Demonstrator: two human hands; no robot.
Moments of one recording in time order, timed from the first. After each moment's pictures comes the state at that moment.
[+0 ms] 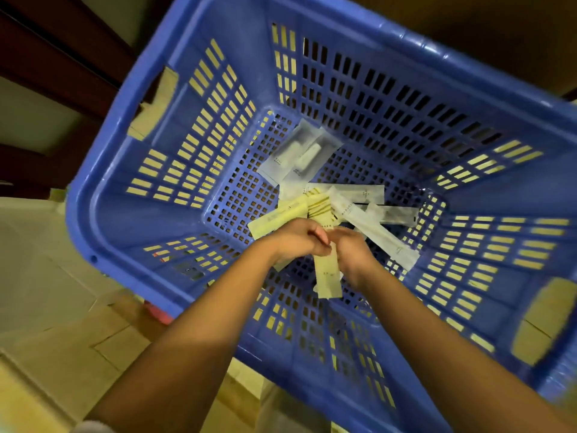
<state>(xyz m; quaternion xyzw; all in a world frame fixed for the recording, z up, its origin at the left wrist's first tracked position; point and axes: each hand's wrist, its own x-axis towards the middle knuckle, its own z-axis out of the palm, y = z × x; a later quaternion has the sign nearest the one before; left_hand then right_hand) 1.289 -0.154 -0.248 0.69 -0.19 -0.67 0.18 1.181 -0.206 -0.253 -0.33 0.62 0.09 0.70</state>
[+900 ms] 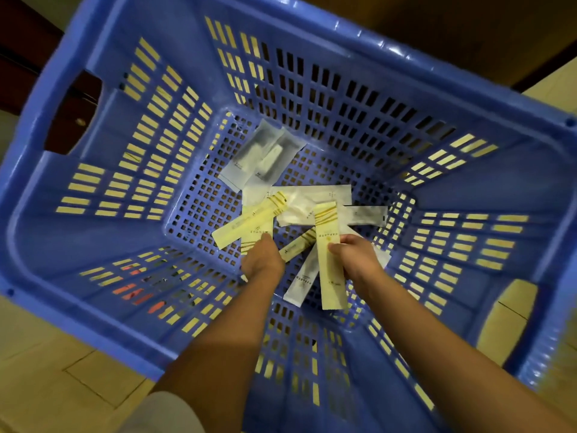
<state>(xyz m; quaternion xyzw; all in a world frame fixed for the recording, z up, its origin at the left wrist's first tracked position) 1.242 -0.150 -0.327 0.87 -0.23 -0.42 -0.14 1.124 -0.243 -0.271 -0.36 0.67 0.09 0.64</state>
